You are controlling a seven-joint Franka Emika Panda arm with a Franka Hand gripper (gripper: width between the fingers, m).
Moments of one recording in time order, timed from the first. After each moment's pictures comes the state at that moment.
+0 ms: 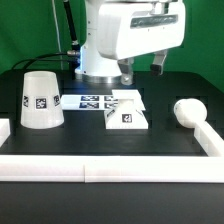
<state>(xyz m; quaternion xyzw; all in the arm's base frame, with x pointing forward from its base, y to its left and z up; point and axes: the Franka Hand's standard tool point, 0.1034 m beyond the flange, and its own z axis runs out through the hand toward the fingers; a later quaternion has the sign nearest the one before) 0.529 0.035 0.112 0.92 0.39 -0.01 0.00</state>
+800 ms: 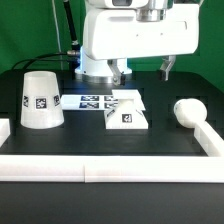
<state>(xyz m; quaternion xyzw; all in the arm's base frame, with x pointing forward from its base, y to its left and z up) 0.514 0.038 0.102 0.99 0.15 -0.01 0.00</state>
